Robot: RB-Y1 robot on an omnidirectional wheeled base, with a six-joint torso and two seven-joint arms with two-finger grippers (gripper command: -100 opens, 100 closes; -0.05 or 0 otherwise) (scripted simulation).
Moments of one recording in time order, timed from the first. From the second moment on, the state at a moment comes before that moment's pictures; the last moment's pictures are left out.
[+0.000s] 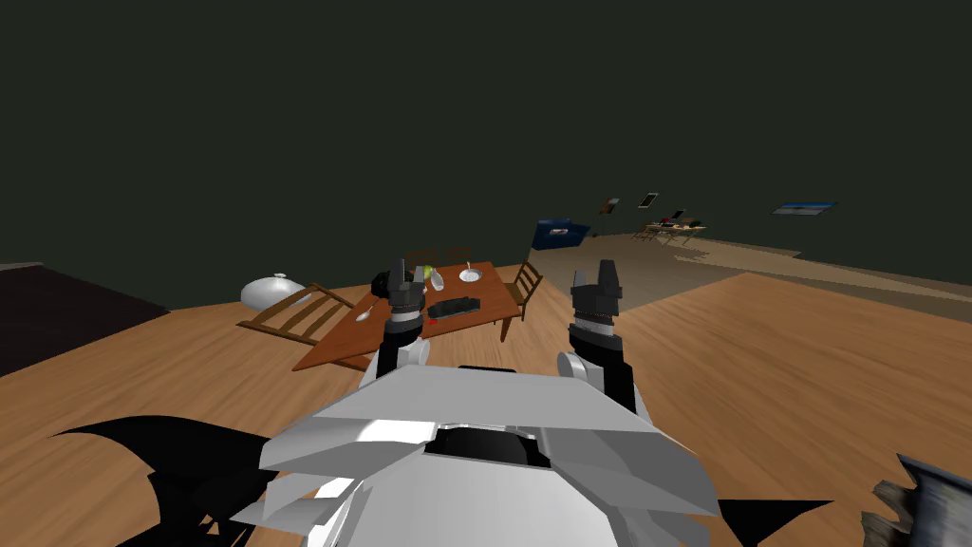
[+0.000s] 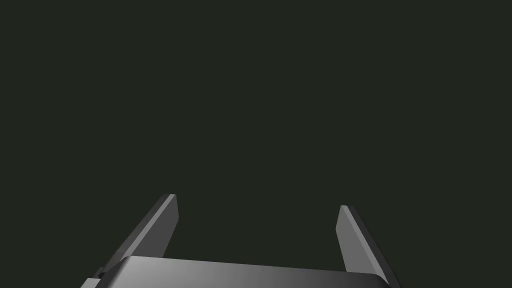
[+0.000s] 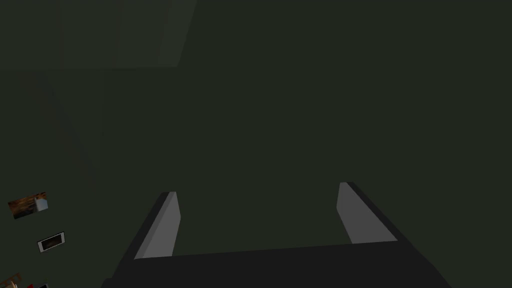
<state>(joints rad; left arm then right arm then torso) 0.45 0.00 -0.02 -2.25 -0.06 -0.60 -0.03 0.51 0.03 0.01 -2.39 0.00 -0.42 0.13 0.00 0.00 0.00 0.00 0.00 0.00</state>
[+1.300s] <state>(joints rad) 0.30 0.19 0.09 -2.08 0.03 -0.26 -0.03 0.51 0.03 0.01 -2.39 0.00 -0.42 0.13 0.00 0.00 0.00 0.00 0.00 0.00</state>
